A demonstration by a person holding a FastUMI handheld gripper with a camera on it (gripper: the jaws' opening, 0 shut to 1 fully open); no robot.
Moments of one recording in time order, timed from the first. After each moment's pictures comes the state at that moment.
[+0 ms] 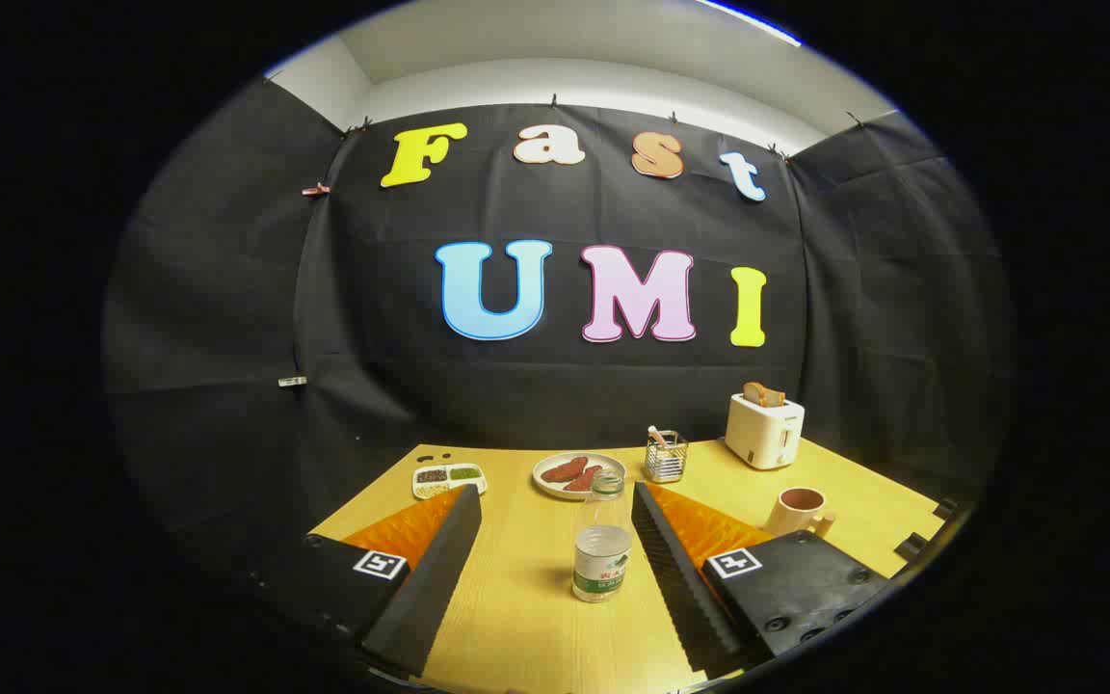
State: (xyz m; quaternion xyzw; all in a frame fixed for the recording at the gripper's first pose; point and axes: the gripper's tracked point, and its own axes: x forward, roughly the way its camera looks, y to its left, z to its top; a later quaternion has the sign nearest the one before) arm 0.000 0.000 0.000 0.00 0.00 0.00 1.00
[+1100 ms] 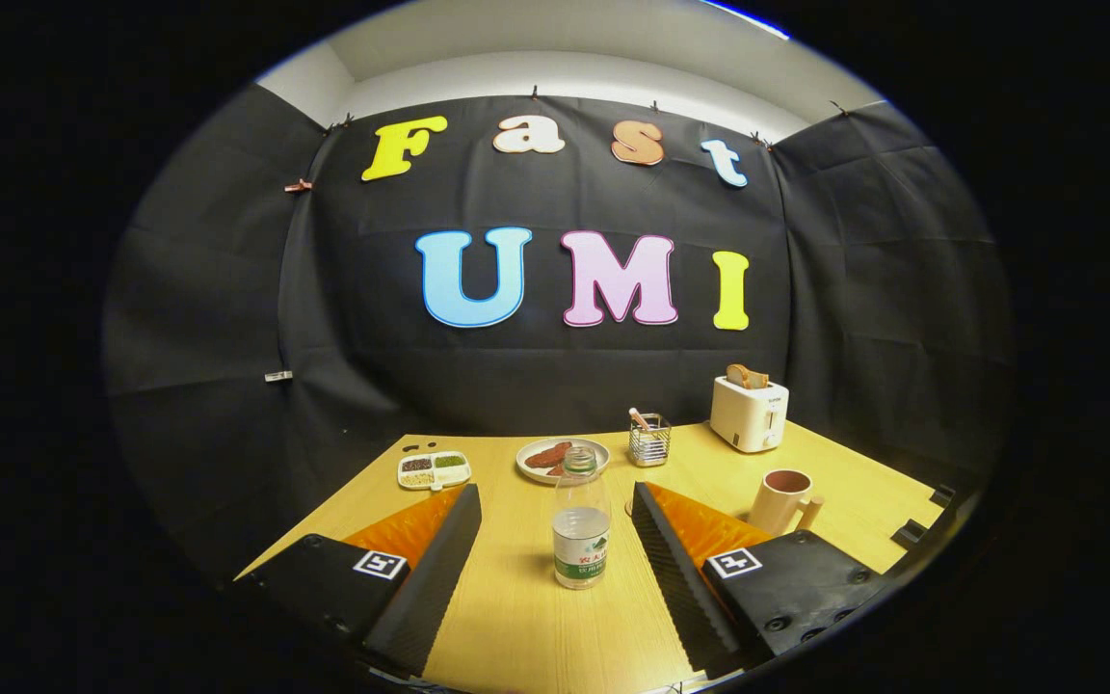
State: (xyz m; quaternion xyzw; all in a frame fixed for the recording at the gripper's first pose) arm -0.004 -0.022 -0.021 0.01 0.02 -0.02 1.00
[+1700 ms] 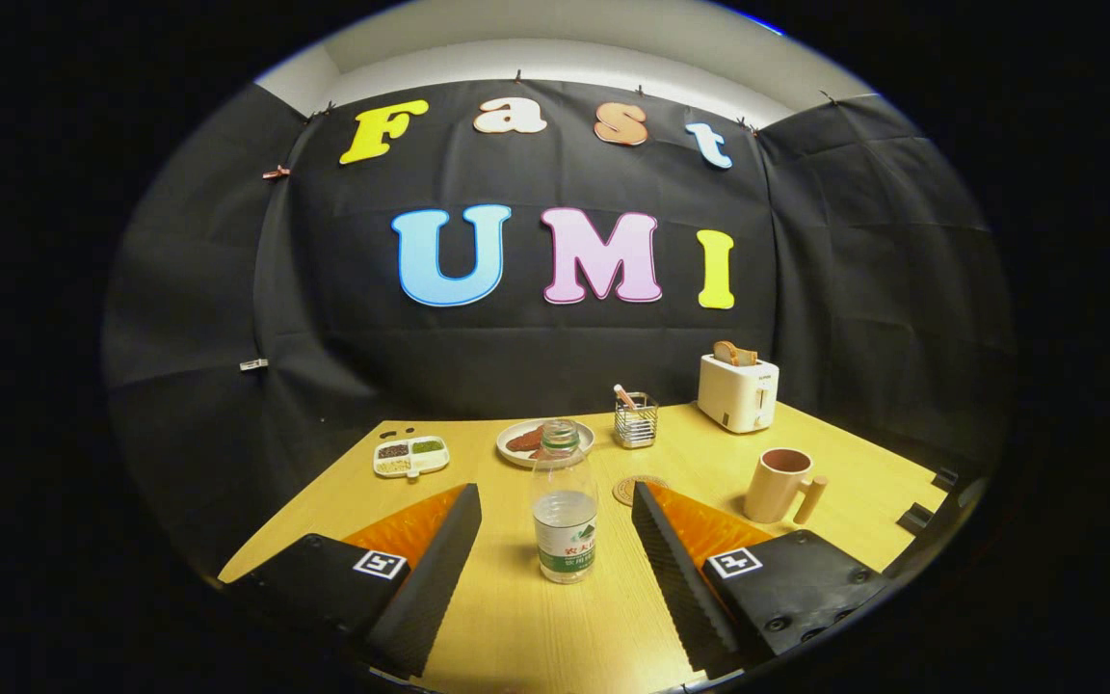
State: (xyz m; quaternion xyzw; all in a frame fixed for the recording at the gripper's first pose) arm 0.022 -0.042 -0.059 0.02 0.04 -0.06 1.00
